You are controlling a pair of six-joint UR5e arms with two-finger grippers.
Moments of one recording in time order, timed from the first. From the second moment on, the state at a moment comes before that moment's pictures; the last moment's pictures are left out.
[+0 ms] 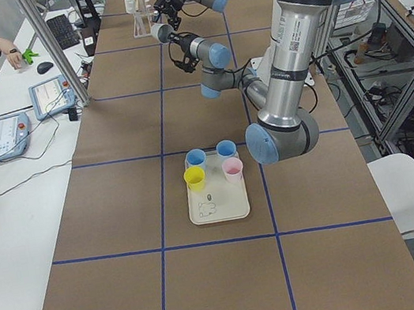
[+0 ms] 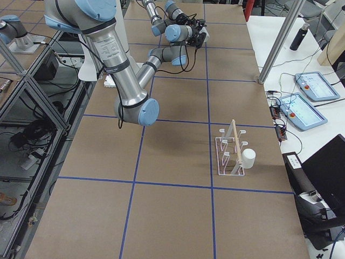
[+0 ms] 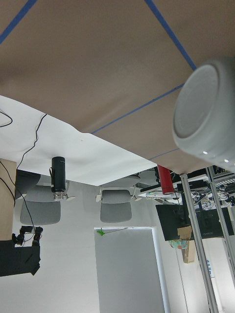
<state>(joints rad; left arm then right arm) -0.48 -2.04 -1.68 -3.05 -1.35 -2.65 0.58 -0.97 1.76 -0.57 1.54 2.12</state>
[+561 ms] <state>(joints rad) -0.47 -2.03 -1.70 -3.05 -1.35 -2.65 0.59 -0.97 1.75 -0.57 1.54 2.12</state>
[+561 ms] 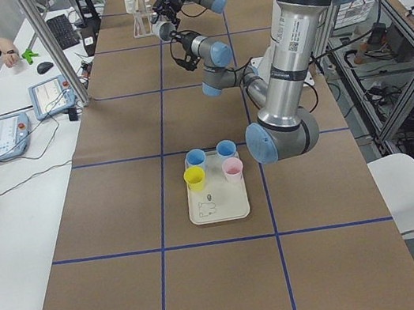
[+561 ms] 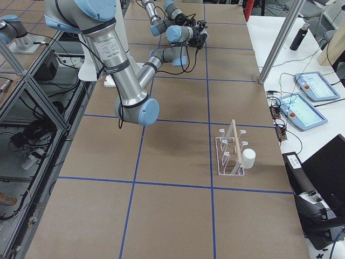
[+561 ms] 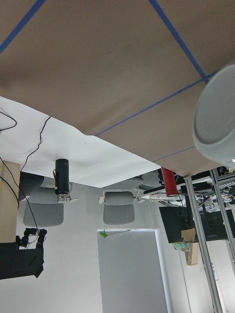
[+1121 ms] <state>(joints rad) -0.47 -2.03 -1.71 -3.05 -1.35 -2.65 0.59 -0.97 1.74 -0.56 1.54 2.14</state>
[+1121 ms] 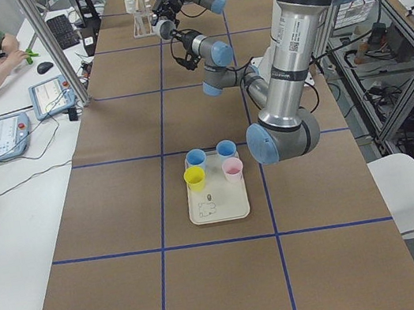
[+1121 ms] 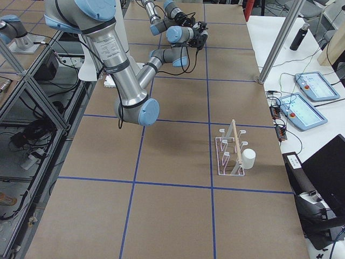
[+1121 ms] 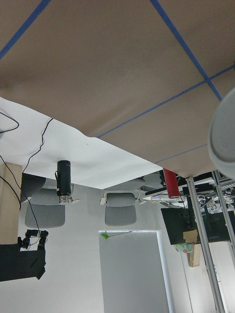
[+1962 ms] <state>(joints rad) -0.48 -2.02 -1.71 -3.05 -1.36 -2.54 0.64 -0.99 1.74 -0.56 1.54 2.18</state>
